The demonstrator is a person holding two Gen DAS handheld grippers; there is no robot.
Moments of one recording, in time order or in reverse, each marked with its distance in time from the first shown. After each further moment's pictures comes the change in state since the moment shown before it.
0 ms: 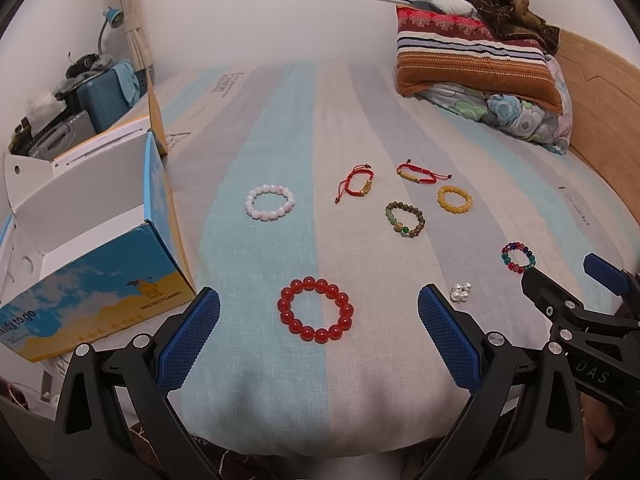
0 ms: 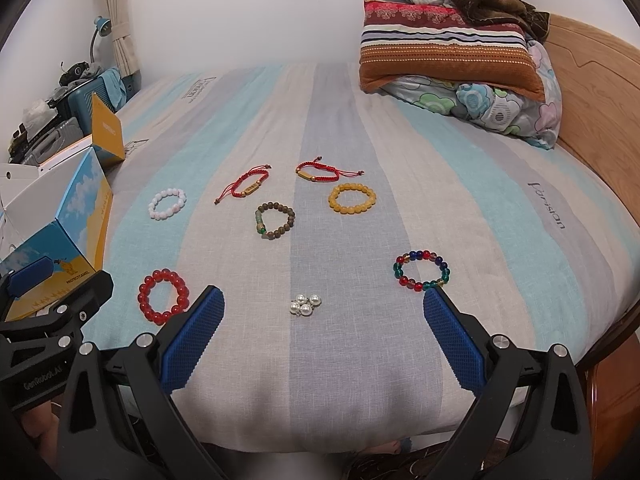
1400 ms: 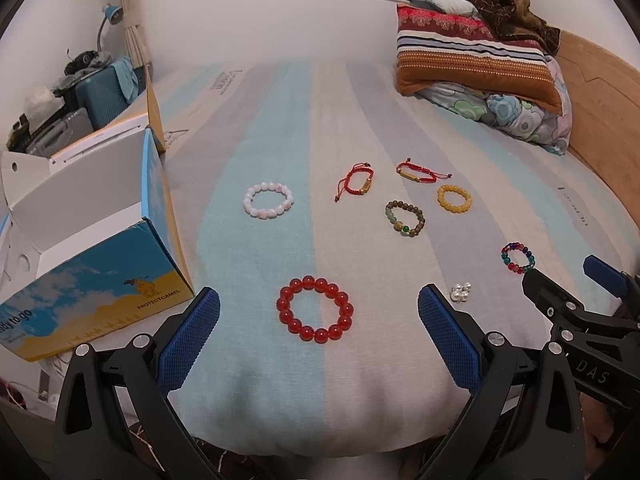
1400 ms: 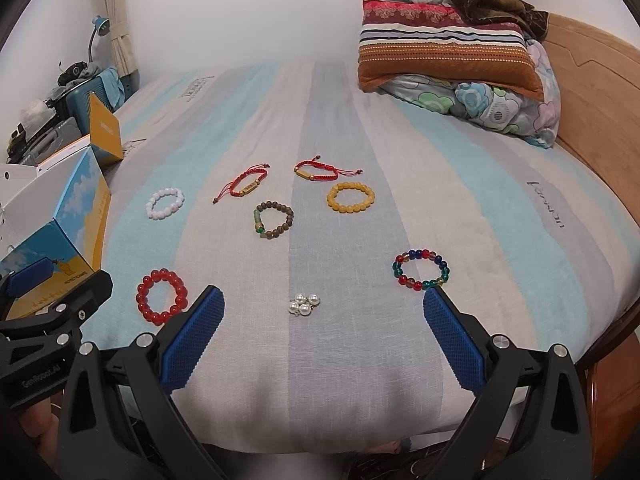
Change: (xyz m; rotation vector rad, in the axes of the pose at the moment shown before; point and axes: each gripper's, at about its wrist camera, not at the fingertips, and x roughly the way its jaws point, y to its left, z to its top) left arm 0.003 0.003 0.001 -0.008 0.008 -0.011; right arm 0.002 0.000 0.000 -0.001 0.005 -0.005
